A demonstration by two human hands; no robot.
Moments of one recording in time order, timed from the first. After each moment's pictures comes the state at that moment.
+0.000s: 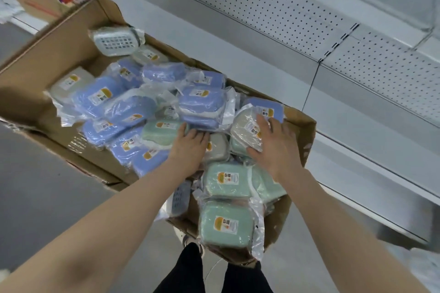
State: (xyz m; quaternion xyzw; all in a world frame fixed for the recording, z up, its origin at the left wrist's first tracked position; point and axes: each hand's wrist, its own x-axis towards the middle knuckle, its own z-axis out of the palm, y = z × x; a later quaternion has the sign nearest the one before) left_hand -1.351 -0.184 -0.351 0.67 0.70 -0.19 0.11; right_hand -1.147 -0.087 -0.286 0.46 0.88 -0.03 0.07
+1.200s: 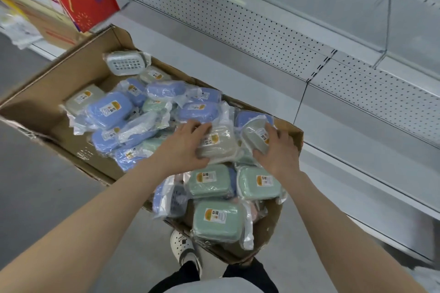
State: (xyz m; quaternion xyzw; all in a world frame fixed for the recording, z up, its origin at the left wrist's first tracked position) left_hand -1.365 -0.212 -0.269 0.66 0.71 0.14 0.18; right_hand -1.122 -0.084 -0.274 0.55 0.82 -0.11 0.03
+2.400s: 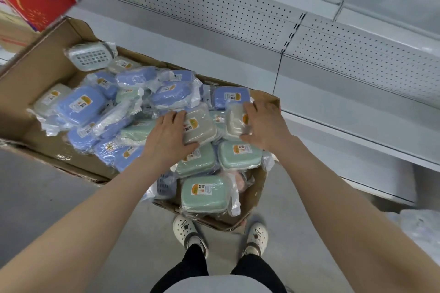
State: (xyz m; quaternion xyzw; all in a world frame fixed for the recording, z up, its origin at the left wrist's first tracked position) left_hand -1.319 -0.225 -0.270 0.61 0.77 0.11 0.14; right_hand -1.089 -0.091 -0.255 0.42 0.90 0.00 0.08
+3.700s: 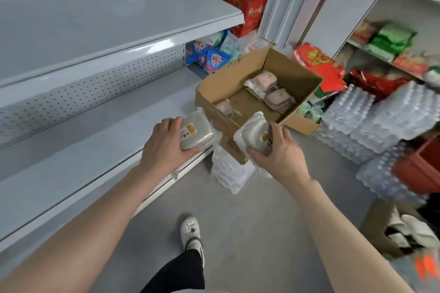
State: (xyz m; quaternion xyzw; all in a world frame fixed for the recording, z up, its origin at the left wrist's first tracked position) left_hand -0.442 -0.023 -0.213 0.91 0.34 0.14 0.16; right_hand -0.243 -0.229 -0.198 0.90 0.40 0.04 -0.17
